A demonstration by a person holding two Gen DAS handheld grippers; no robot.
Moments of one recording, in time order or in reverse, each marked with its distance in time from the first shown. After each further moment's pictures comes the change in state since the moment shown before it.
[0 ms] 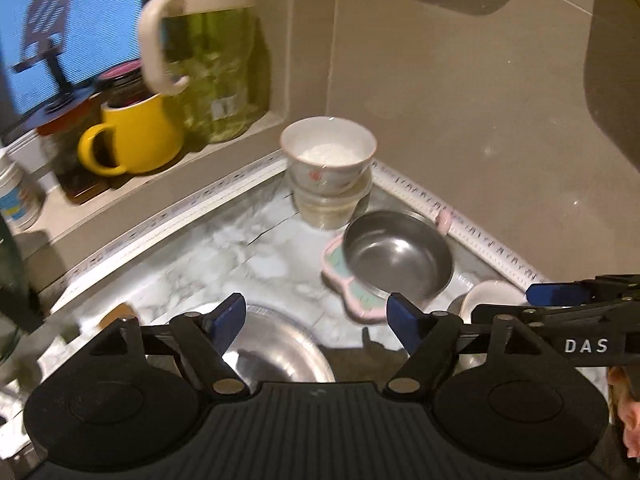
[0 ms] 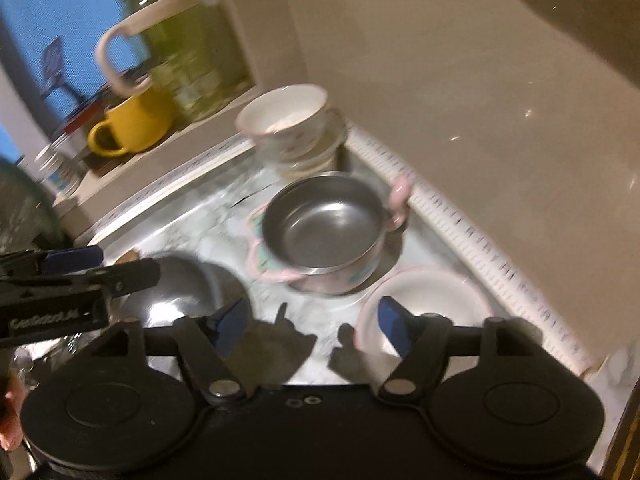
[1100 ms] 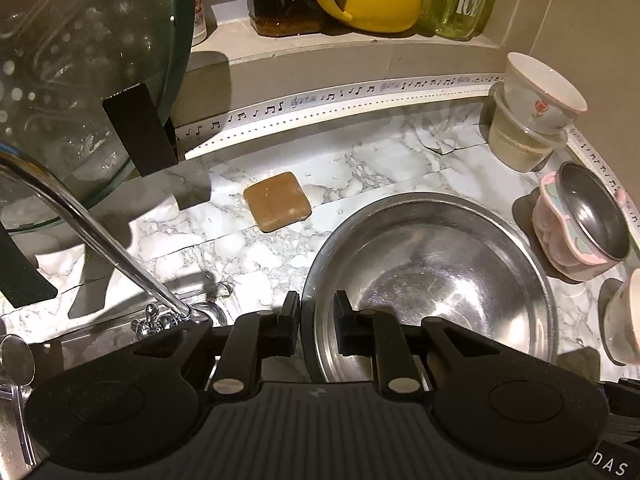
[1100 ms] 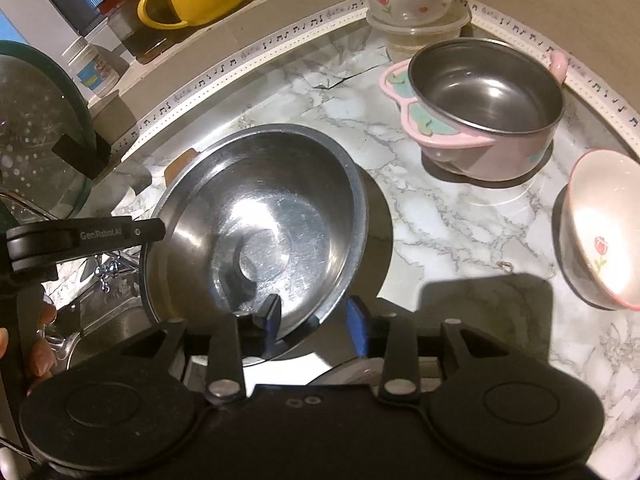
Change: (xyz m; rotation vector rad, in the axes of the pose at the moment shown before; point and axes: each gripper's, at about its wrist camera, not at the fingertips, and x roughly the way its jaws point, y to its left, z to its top) left arm 0.024 0.129 -0.080 -0.286 0.159 0.245; right arm 0.076 0.098 -0.060 -0.007 0.204 0.121
